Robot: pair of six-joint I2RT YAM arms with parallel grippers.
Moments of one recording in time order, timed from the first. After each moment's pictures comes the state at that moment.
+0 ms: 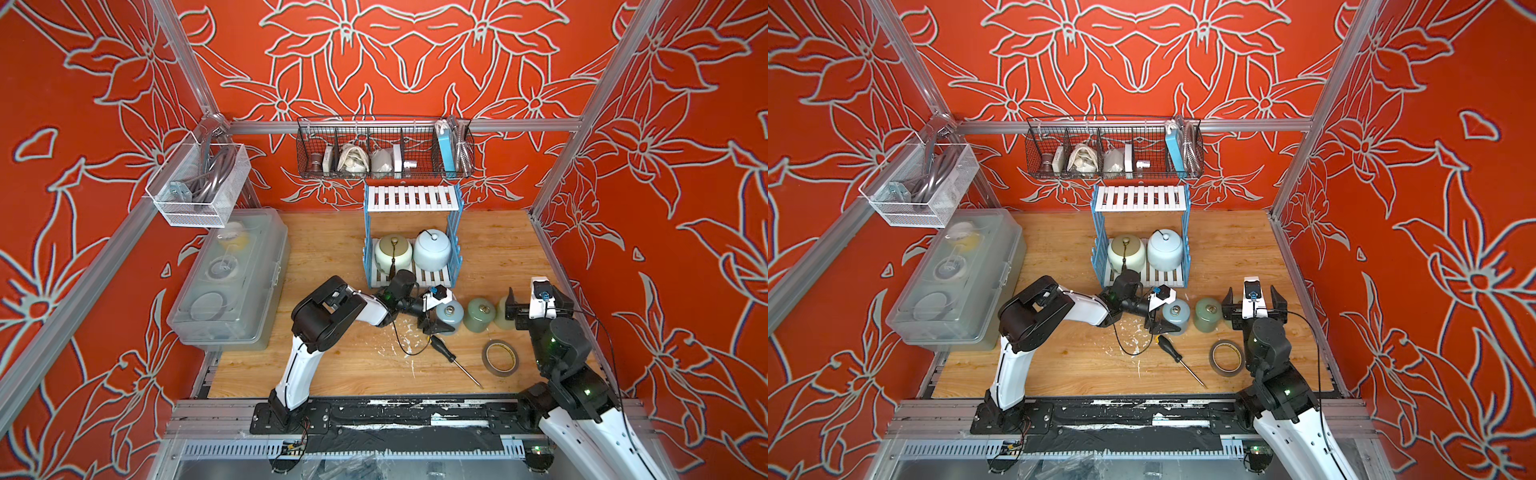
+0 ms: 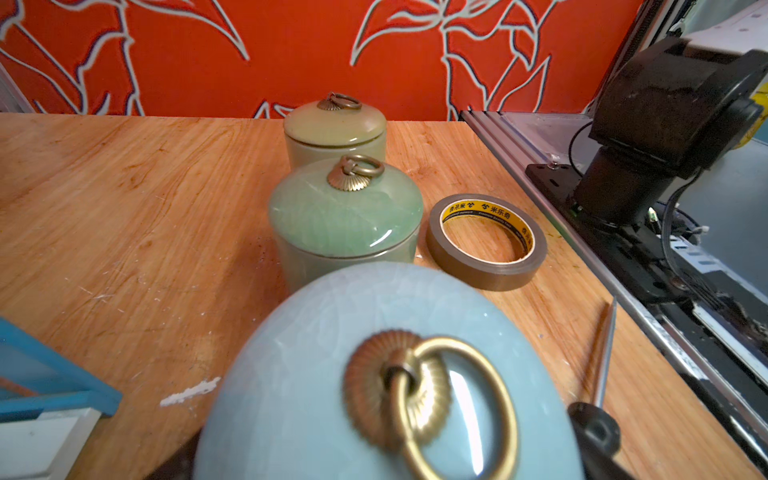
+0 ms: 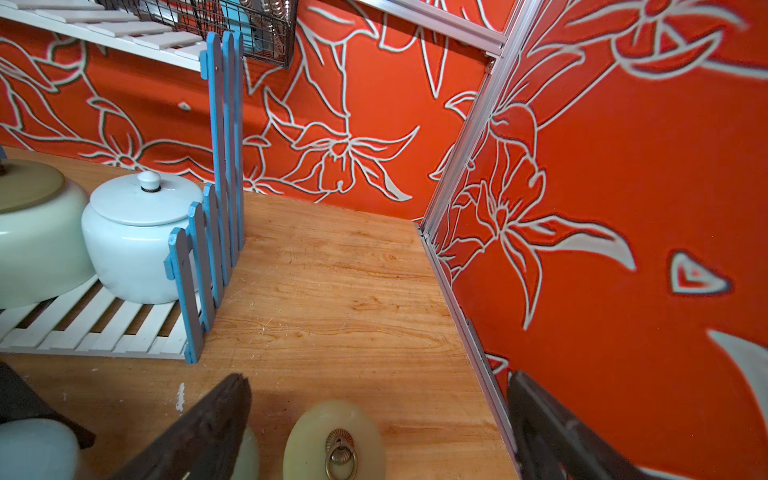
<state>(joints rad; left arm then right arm) -0.72 2.10 1.03 0.67 0.90 0.28 0.42 0.30 0.44 -0.30 0.57 -0.20</state>
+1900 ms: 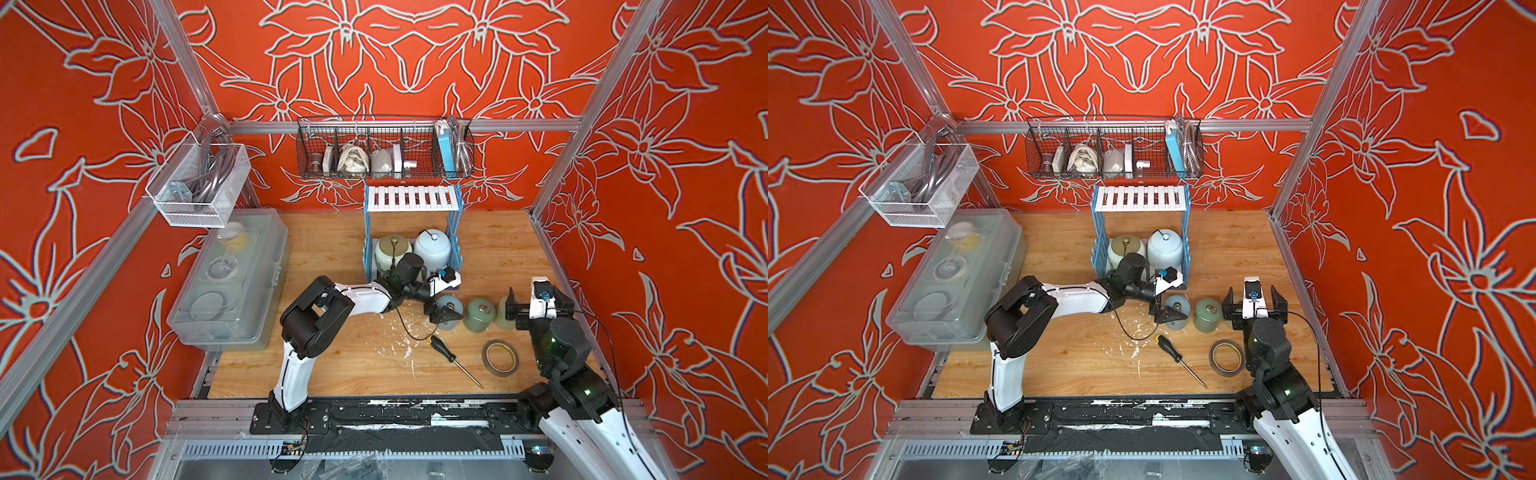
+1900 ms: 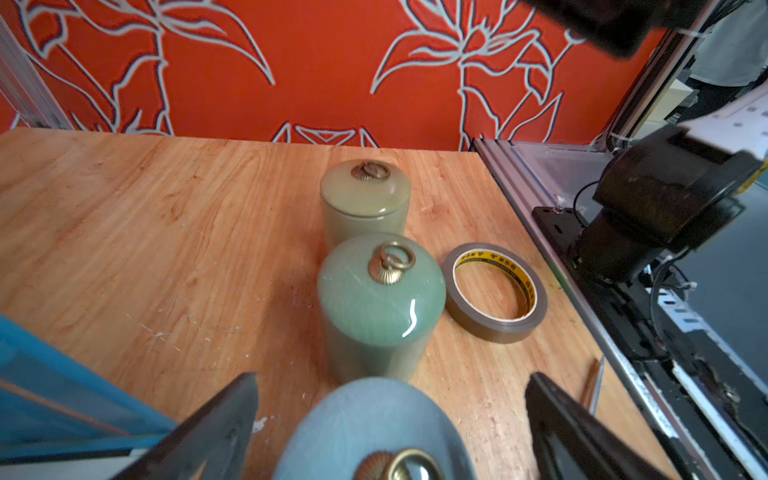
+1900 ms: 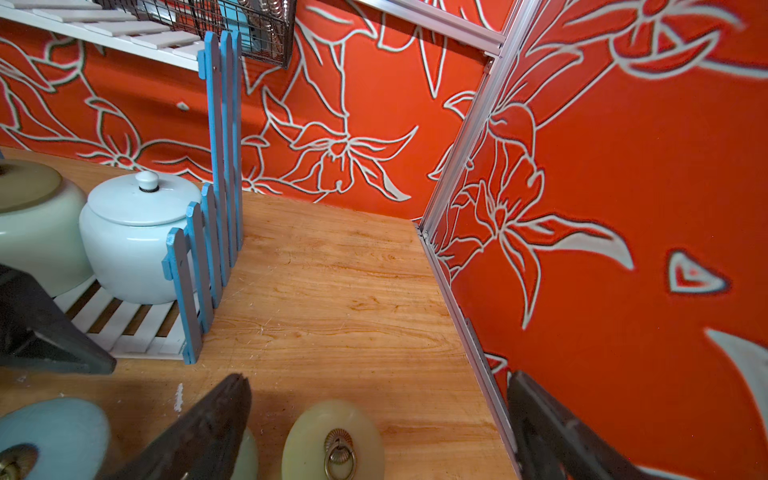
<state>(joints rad) -0.72 1.97 1.23 0.30 0.87 0.25 0.42 0.30 0.44 -0.30 0.56 -0.20</state>
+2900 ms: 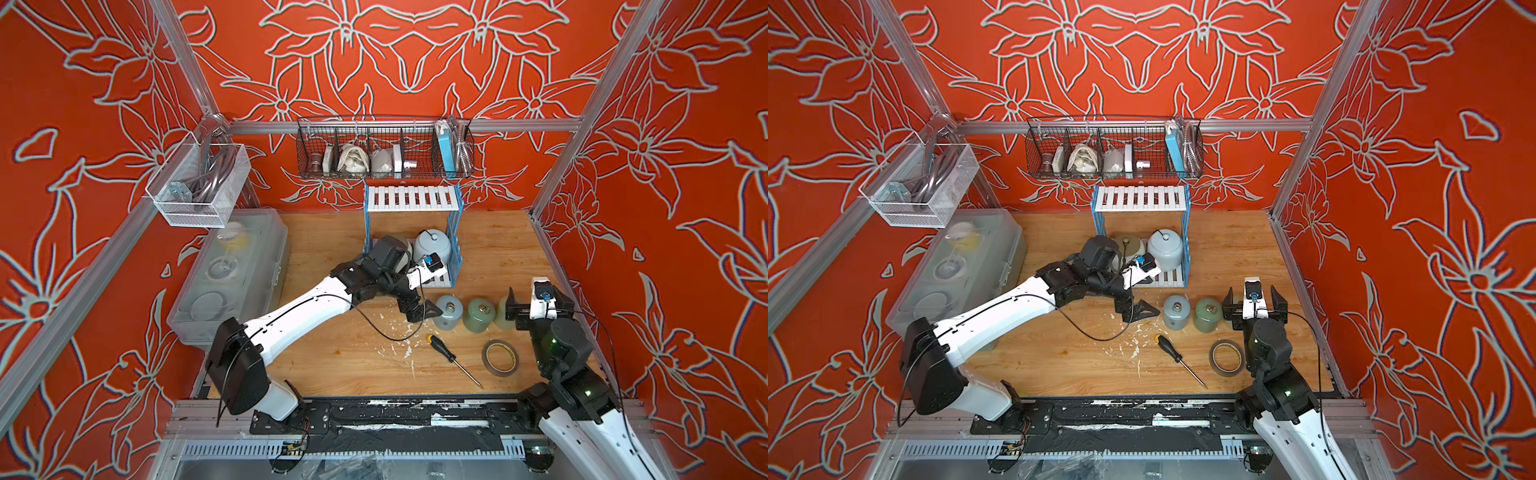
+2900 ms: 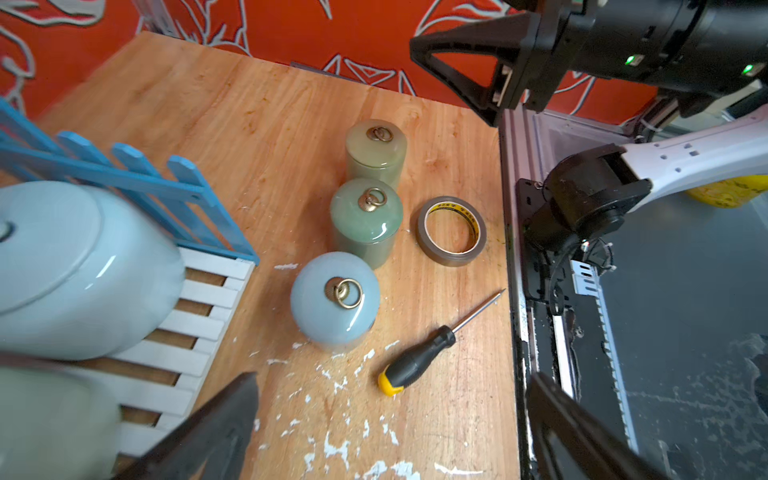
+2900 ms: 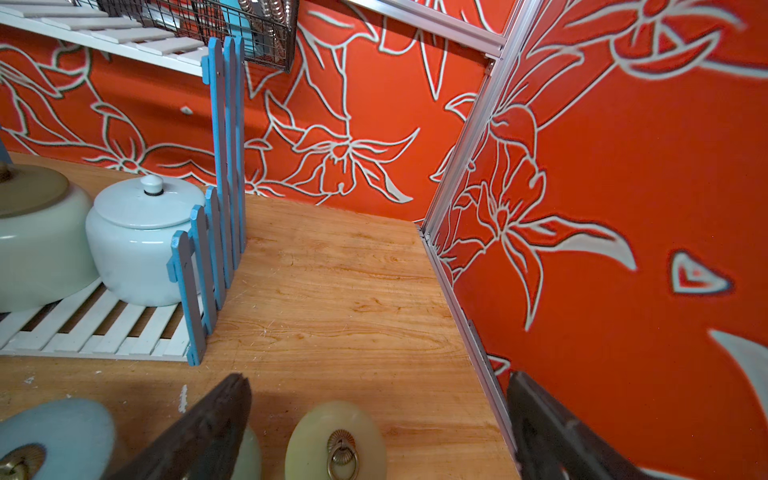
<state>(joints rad) -0.73 1.46 1.28 -0.51 0.52 0.28 0.42 0.29 0.44 -0.30 0.56 -0.19</state>
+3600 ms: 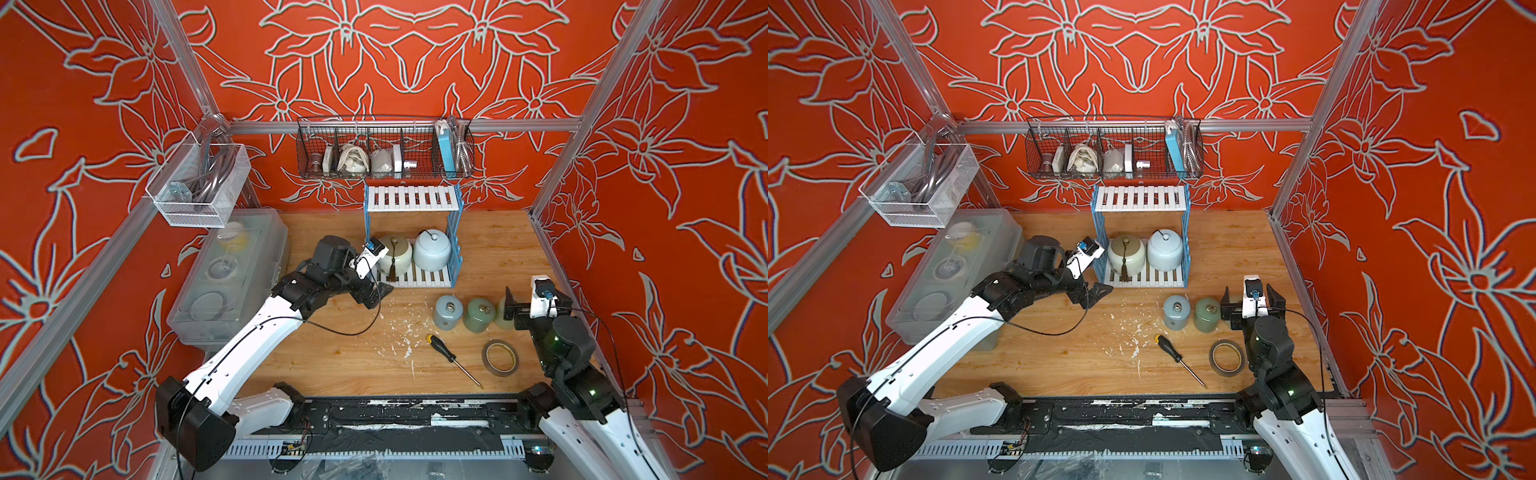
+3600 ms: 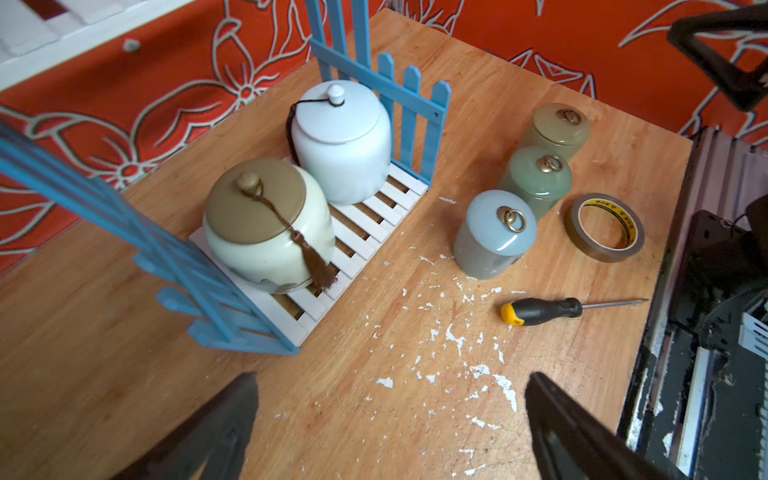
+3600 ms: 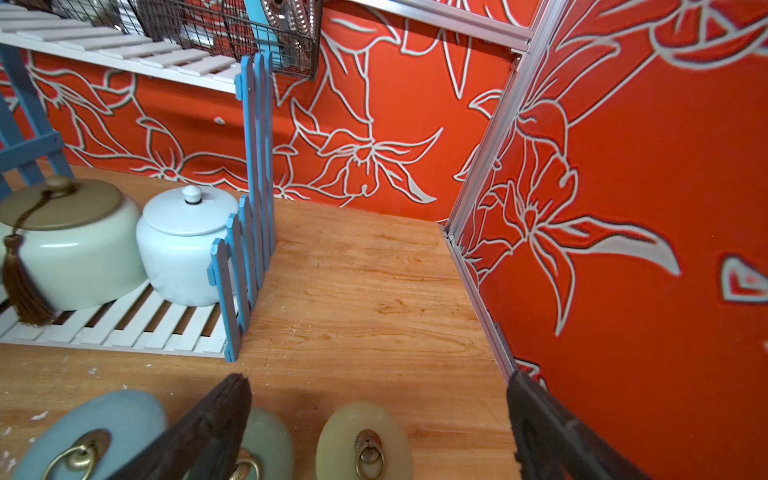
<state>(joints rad) -0.44 1.15 1.10 -0.59 0.32 0.20 0.42 0.33 0.50 -0.35 0.47 -0.13</state>
